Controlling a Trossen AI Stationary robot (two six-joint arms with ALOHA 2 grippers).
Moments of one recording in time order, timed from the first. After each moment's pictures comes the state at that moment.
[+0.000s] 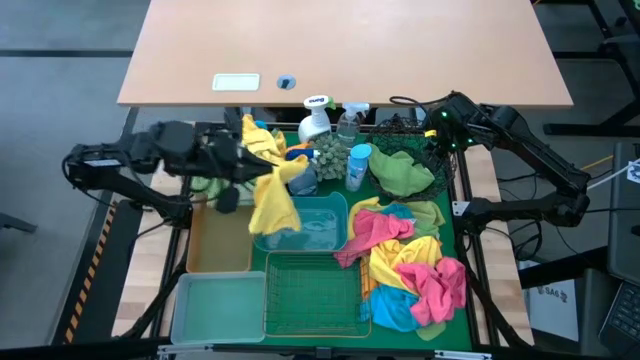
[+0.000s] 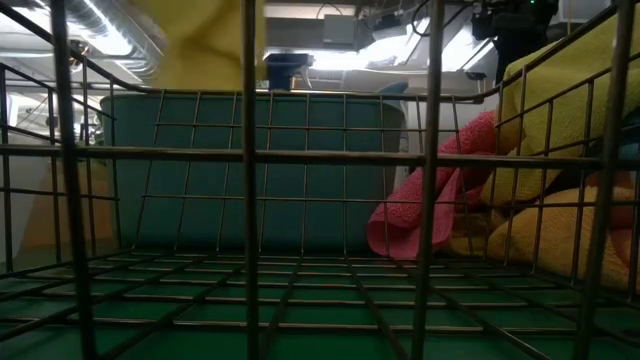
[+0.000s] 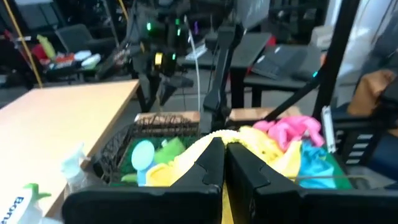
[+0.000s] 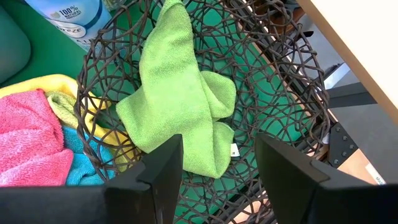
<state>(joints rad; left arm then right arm) -0.09 1.10 1.43 -0.55 -0.18 0.04 -0.65 1.13 1.35 -1.33 0.08 -0.06</state>
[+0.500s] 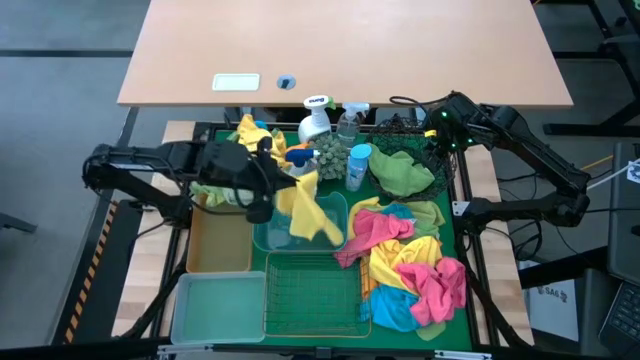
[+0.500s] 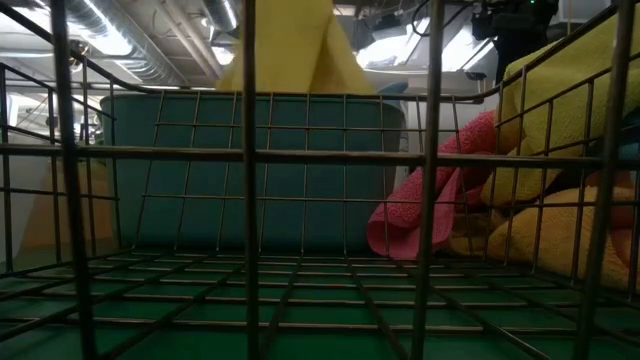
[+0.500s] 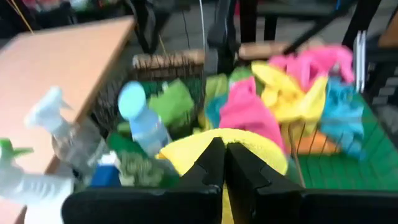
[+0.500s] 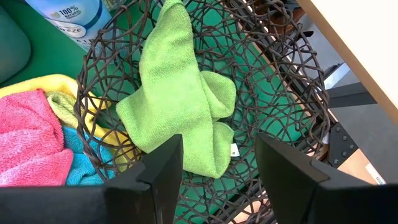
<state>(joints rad) -0.09 1.26 1.43 -0.67 -0.22 0.03 -0.65 1.13 1.35 -1.33 0.08 -0.06</state>
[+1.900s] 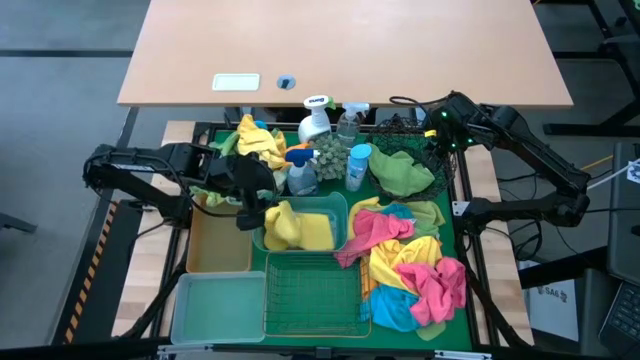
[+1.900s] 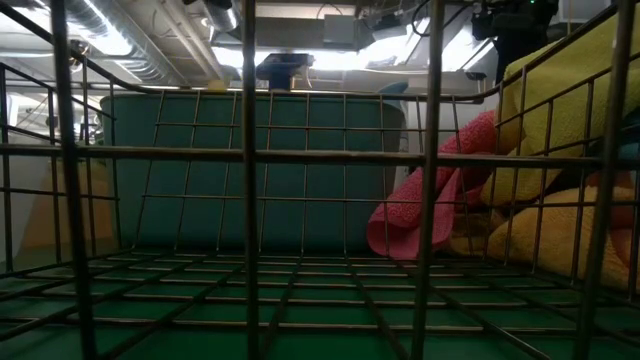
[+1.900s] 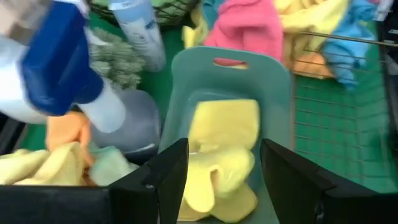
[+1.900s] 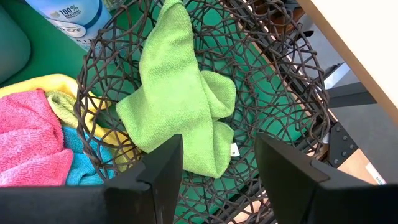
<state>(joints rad) -0.10 1.26 1.43 -1.02 -0.19 -0.26 -0.65 1.13 1.35 -1.33 0.08 -0.06</state>
